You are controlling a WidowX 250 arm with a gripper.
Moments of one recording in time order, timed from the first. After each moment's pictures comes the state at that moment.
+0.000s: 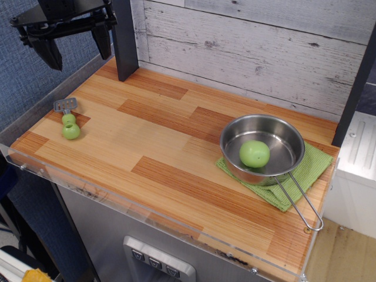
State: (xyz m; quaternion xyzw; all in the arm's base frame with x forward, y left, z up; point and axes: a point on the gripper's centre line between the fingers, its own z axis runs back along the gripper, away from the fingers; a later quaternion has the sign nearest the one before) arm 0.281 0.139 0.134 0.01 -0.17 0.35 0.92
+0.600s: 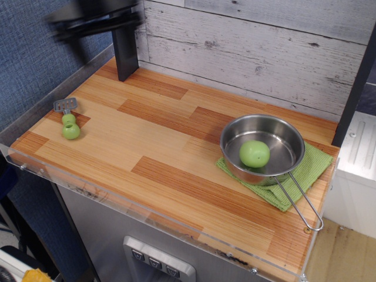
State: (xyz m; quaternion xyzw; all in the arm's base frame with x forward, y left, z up) arm 0.318 0.100 0.133 -0.01 -0.15 0.34 0.93
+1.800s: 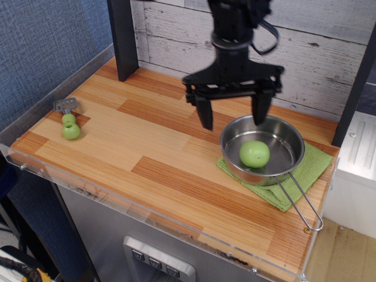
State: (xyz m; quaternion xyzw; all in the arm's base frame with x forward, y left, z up) arm 0.317 -0.051 0.078 -0.03 -0.09 0.25 0.96
